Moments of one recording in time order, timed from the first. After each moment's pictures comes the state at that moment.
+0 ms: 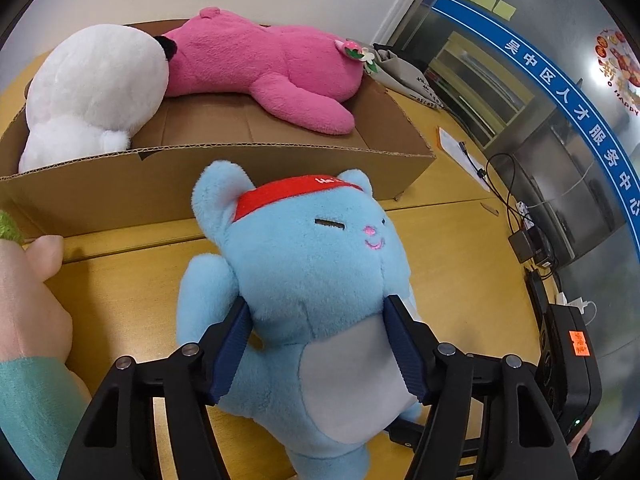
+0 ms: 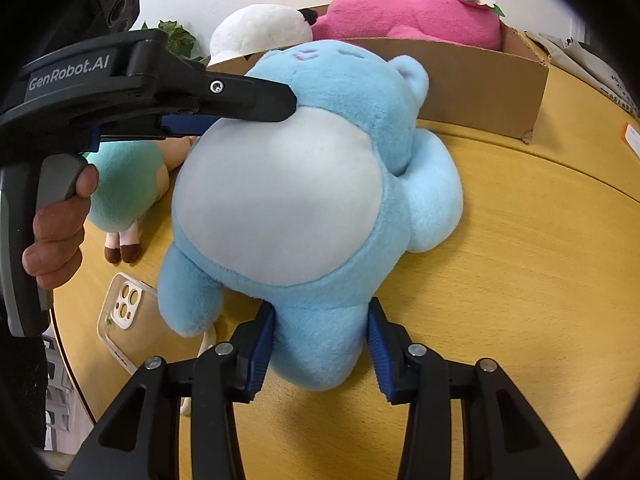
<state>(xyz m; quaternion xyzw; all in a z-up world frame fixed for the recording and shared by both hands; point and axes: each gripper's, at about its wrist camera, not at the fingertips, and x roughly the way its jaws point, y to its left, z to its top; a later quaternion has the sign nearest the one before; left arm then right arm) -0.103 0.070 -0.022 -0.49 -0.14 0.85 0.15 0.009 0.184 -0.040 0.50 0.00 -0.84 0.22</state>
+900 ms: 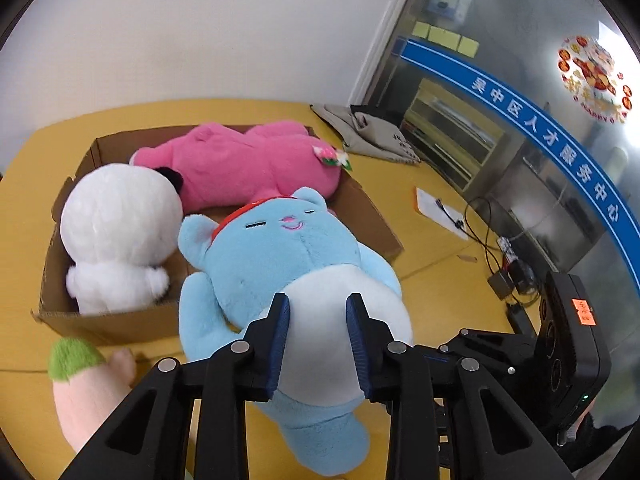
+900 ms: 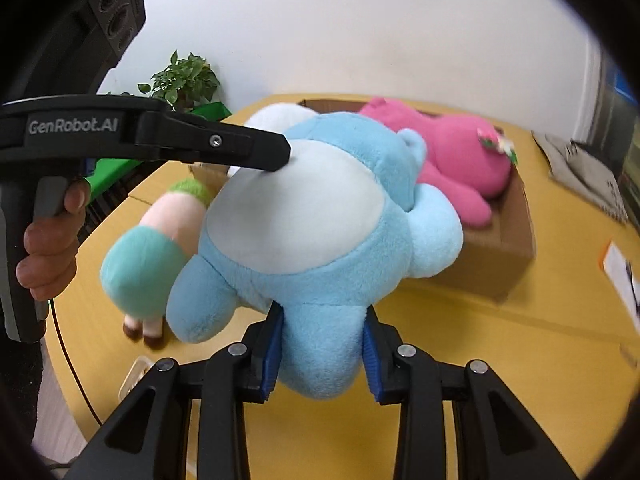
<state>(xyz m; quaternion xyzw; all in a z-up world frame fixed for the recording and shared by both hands) -0.128 0.037 0.075 -0.40 -0.11 0.90 0.17 -0.040 0.151 0.059 0.39 0.05 -0.89 0.23</state>
